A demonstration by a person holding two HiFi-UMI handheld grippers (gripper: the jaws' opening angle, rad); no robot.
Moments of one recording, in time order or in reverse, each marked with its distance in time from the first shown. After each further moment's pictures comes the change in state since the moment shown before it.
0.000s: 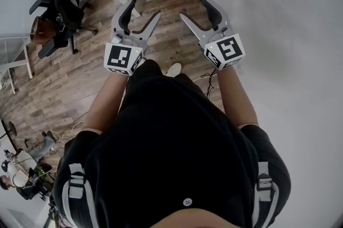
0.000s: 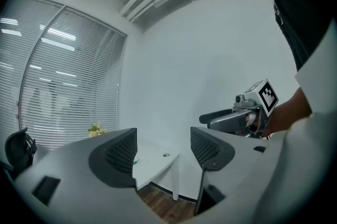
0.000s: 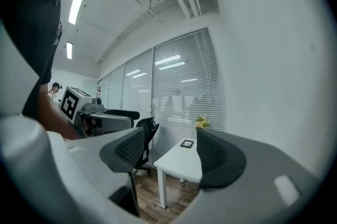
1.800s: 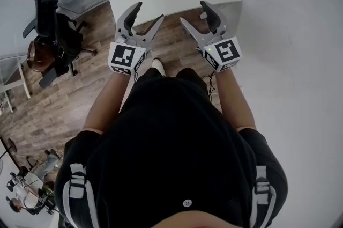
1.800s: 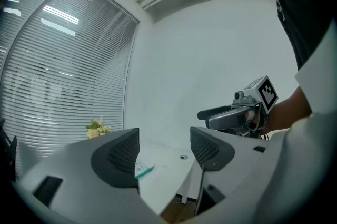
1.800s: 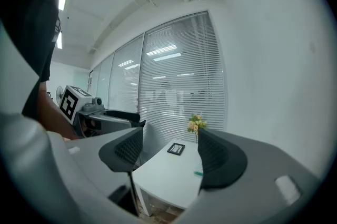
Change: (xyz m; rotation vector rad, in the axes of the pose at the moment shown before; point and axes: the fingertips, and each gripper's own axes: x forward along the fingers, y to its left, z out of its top) left arm 0.132 0.193 -0.028 -0.054 0.026 -0.073; right arm 0.213 -0.093 -0.002 -0.027 0.063 -0.065
